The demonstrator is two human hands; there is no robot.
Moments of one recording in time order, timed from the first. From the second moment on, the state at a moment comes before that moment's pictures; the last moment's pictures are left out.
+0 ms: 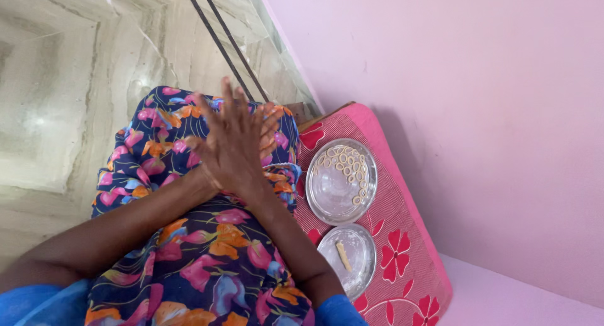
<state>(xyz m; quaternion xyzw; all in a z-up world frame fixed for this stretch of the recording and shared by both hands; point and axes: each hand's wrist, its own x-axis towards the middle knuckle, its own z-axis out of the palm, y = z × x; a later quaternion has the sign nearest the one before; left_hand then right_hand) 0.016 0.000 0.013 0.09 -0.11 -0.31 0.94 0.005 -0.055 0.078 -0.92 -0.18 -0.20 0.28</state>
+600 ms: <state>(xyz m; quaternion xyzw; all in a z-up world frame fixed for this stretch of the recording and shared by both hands) 0.005 -0.002 -0.031 0.01 -0.05 -0.37 0.93 0.030 -0.091 0.047 -0.93 -0.02 -0.19 0.31</state>
